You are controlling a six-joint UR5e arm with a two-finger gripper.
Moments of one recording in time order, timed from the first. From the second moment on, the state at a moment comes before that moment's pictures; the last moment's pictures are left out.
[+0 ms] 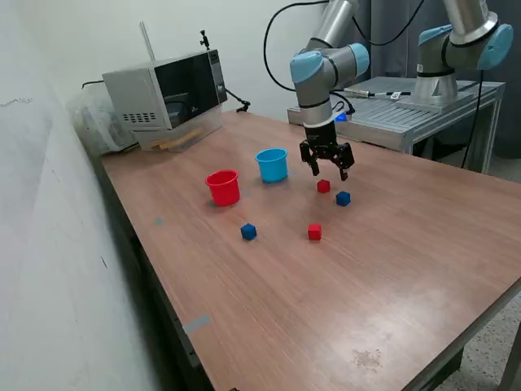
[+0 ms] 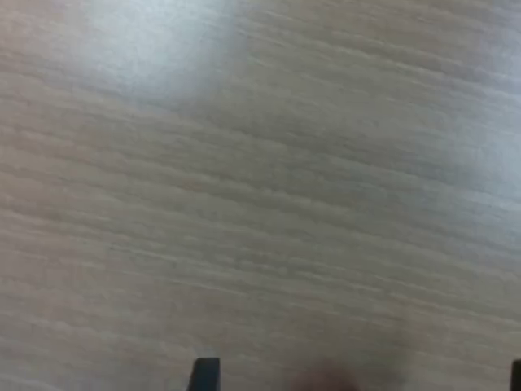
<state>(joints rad) -0.10 -0.98 1.80 -2.29 -1.54 2.81</state>
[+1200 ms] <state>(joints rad) -0.07 -0.93 1.77 -2.32 -1.49 2.77</state>
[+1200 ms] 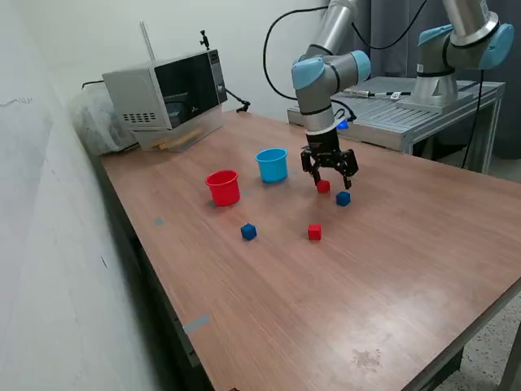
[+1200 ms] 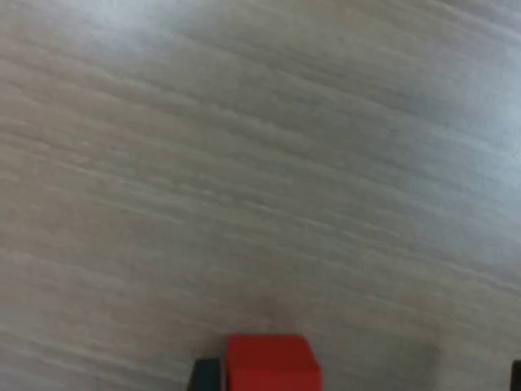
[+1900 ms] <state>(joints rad) -0.08 -0.93 1.75 -2.32 -1.50 2.76</state>
